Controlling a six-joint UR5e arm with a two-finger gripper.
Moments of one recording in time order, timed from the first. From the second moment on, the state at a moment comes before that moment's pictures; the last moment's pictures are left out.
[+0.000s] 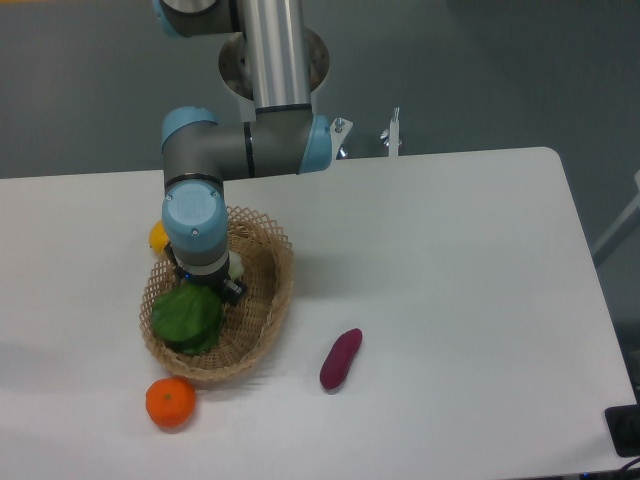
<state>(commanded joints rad) 2.09 -1.93 -1.86 -1.03 1.48 0.70</state>
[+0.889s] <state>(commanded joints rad) 2.32 -1.84 -1.68 -1.19 1.46 0.71</state>
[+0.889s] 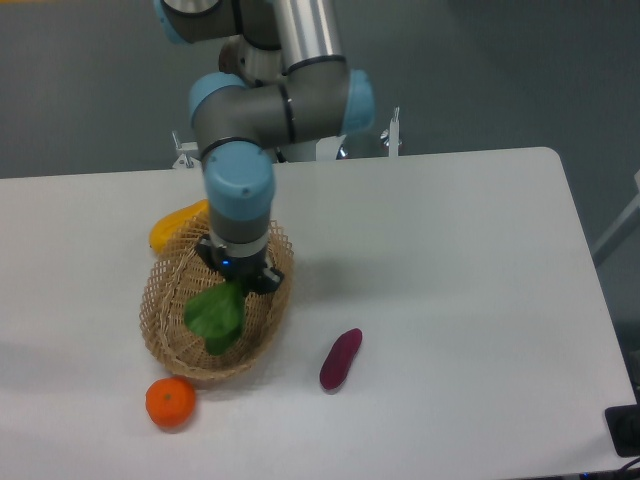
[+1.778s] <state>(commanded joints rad) 2.58 -1.94 -1.49 -1.18 1.48 1.07</state>
